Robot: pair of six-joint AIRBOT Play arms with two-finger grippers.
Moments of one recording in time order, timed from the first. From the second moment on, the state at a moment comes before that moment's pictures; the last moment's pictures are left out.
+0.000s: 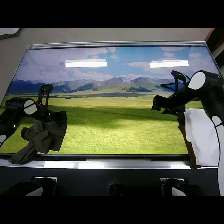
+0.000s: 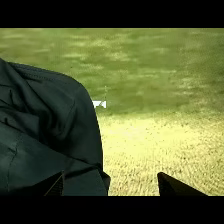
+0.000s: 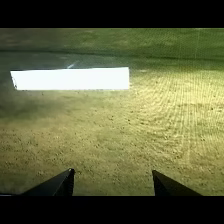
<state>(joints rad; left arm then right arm) -0.17 -1.16 1.02 1.55 -1.15 -1.68 0.04 -1.29 1.34 -1.32 1.44 1.74</state>
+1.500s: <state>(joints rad) 0.00 -1.17 1.11 1.59 -1.17 -1.66 0.04 -1.29 1.34 -1.32 1.25 1.72</state>
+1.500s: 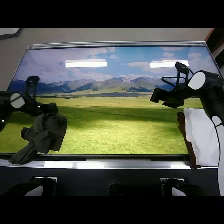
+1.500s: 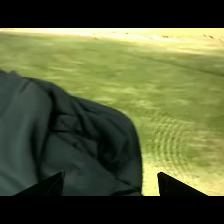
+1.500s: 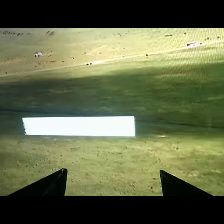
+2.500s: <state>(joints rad) 0.36 -1.20 0.91 1.12 -1.06 -1.43 0.04 -1.29 1.34 -1.33 1.41 1.67</state>
